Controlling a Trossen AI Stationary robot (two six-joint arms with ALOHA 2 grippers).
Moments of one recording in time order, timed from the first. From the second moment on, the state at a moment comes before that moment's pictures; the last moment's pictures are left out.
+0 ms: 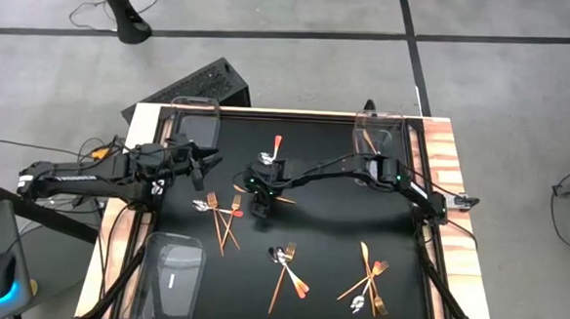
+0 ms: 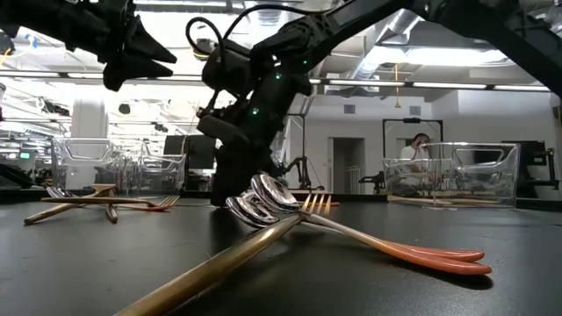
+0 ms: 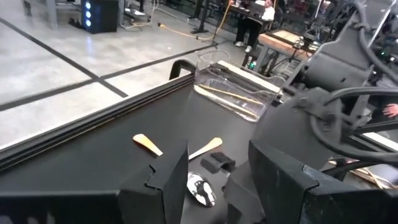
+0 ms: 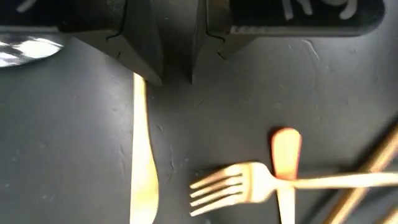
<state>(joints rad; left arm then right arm) 0.15 0.49 0.42 -0.16 -0.32 -0.37 -0.08 2.35 1.88 -0.59 -0.08 0.18</state>
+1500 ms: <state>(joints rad) 0.15 0.50 0.42 -0.20 -0.35 -0.41 -0.11 2.40 1.88 -0.71 -0.07 0.18</state>
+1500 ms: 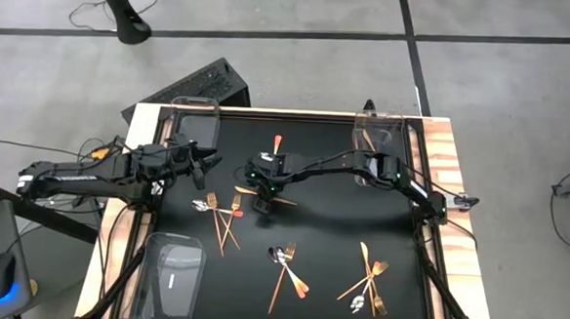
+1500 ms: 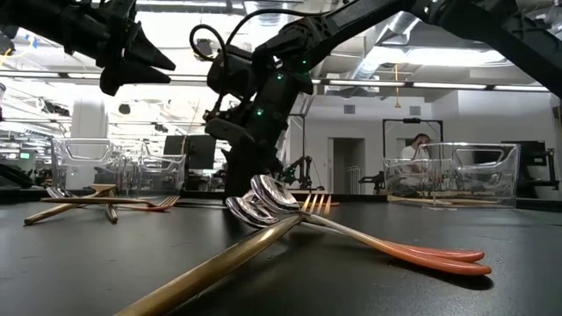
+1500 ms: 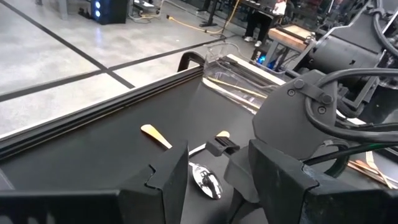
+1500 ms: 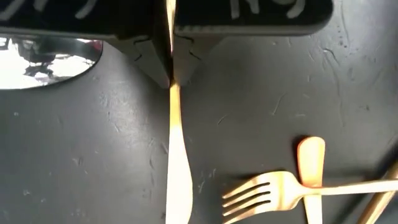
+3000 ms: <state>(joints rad) 0.15 0.50 0.42 -0.26 -0.36 -0.47 -0.07 2.29 1.87 -0.96 -0.03 0.18</state>
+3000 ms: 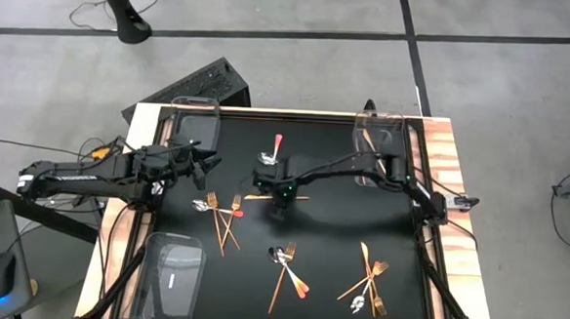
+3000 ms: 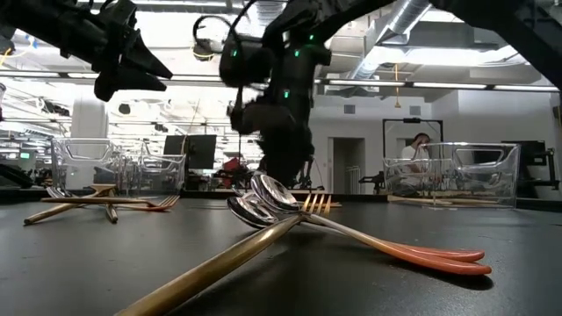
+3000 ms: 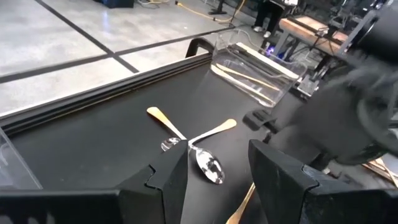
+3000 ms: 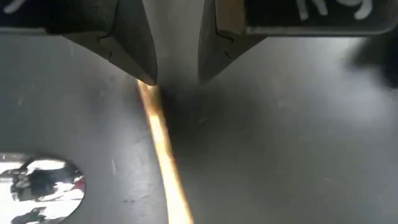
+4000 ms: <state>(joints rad) 0.15 0.50 0.42 -0.28 -0.34 -0.45 -0.19 2.26 1.88 -0.90 -0.04 0.00</state>
